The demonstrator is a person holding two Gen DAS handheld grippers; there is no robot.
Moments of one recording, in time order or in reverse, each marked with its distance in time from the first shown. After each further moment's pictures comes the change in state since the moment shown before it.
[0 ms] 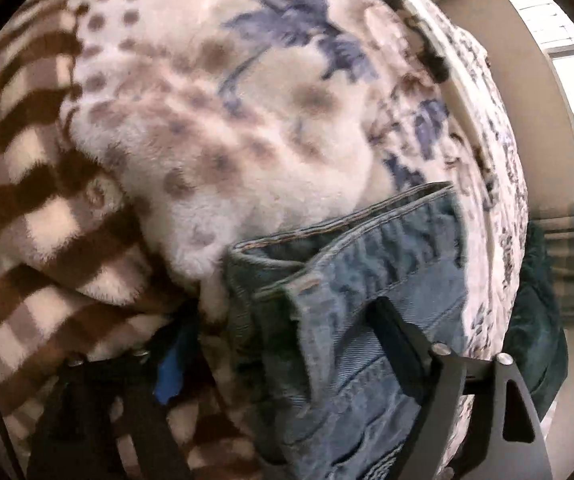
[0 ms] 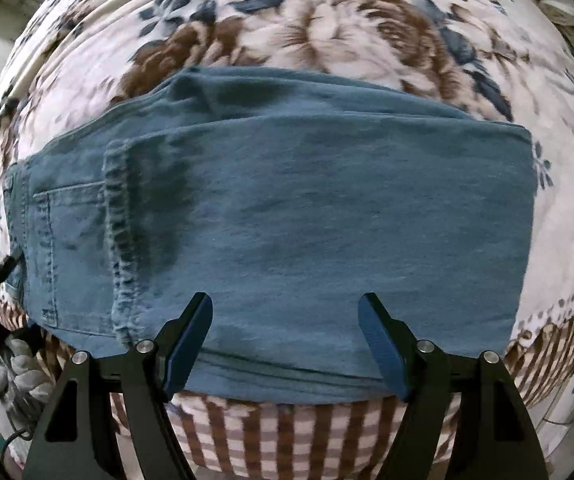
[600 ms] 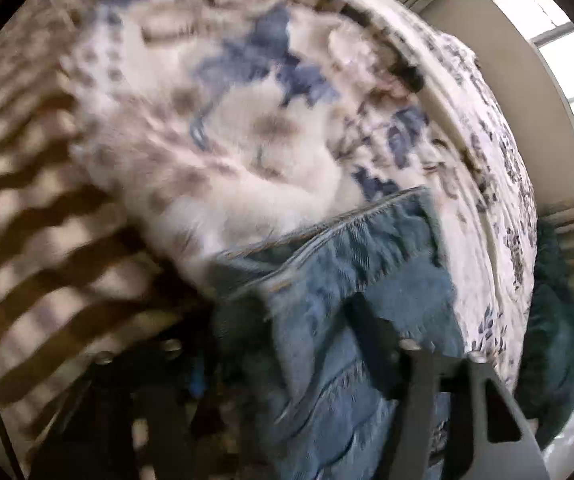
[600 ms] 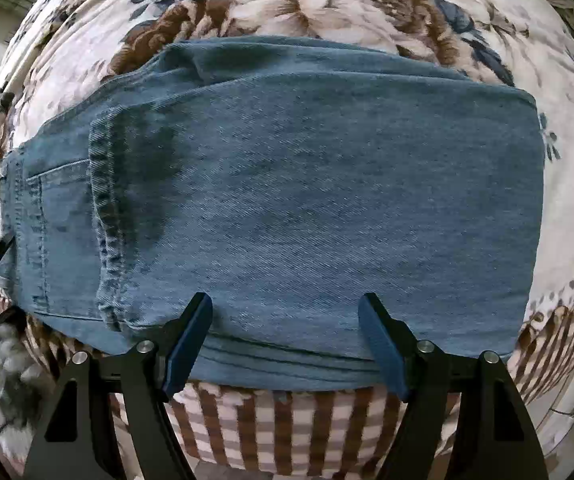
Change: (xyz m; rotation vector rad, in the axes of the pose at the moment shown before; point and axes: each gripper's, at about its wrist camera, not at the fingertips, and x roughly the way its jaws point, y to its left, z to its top) left arm -0.015 -0.030 -0.015 0.081 -0.127 0.081; right arm 0.006 -0.028 -0.018 0.021 0.035 0.013
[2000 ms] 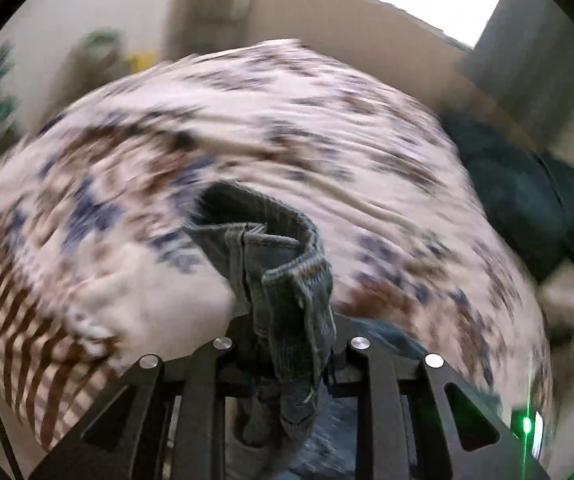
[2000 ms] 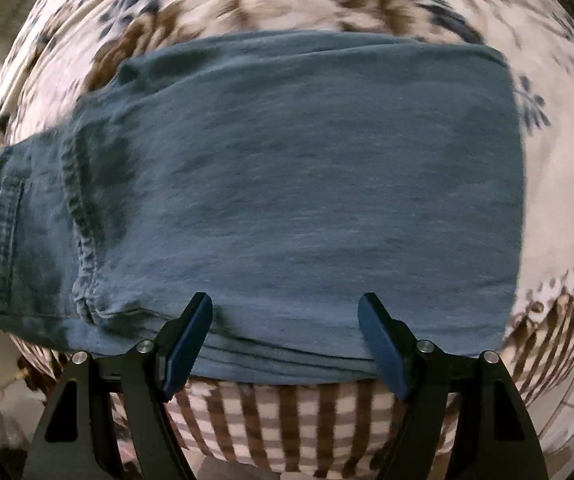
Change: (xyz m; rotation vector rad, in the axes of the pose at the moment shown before) left arm -0.096 -0.160 -0.099 0.688 -0.157 -0.129; right arm 0.020 -0.074 -0.003 0.084 0.003 0.066
